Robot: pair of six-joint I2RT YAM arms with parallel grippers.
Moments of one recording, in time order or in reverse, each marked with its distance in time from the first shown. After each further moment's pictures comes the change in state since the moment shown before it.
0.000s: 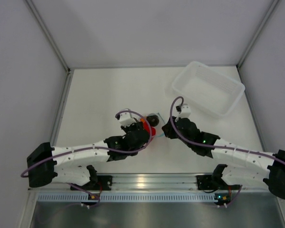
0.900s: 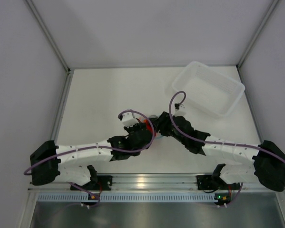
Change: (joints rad) left arm -0.015 0.058 0.033 -0.005 0.025 -0.067; right arm -0.001 0.132 0.012 0.235 -0.095 0.313
